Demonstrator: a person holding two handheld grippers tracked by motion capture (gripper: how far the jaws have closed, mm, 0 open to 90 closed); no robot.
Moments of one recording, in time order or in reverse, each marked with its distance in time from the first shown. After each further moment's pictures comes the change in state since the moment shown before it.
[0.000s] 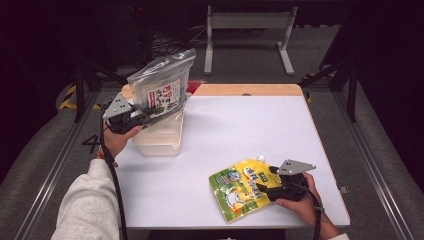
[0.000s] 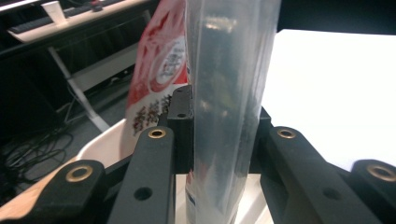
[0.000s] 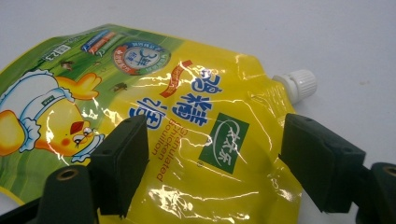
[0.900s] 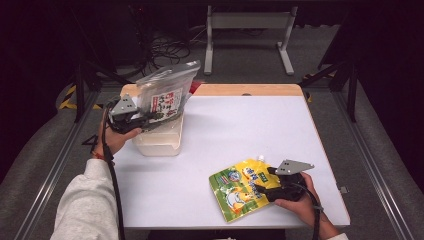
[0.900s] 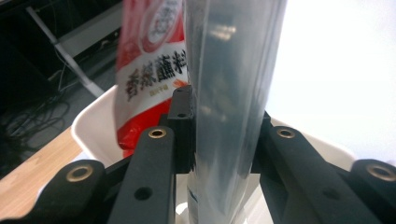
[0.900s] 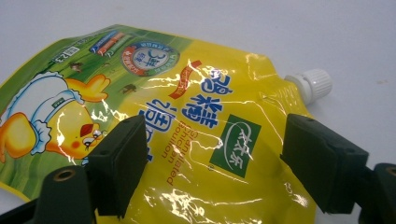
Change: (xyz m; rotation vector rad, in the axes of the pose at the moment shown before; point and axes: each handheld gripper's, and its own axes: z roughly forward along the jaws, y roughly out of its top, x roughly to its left) left arm -0.002 -0.002 0.015 0.185 -0.036 0.029; right arm 0.002 0.001 0.003 0.004 0.032 0.012
